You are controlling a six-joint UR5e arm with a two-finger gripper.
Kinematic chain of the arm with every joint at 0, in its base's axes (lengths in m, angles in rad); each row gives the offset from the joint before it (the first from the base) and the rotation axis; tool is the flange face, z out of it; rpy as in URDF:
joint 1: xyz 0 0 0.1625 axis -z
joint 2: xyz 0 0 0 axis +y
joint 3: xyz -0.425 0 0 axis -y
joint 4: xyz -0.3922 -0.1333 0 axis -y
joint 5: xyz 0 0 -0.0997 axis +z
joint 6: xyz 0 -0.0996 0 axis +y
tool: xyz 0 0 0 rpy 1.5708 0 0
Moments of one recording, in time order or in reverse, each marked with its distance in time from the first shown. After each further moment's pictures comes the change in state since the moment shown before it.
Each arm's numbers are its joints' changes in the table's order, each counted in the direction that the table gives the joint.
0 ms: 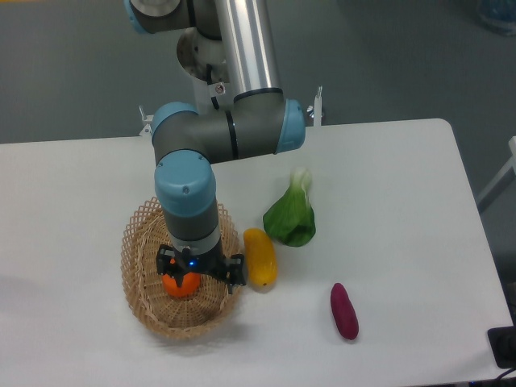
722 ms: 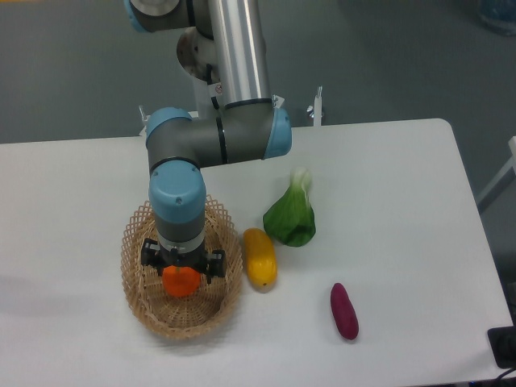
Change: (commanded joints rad) arm 0.031 0.009 -0.054 0.002 0.080 0.061
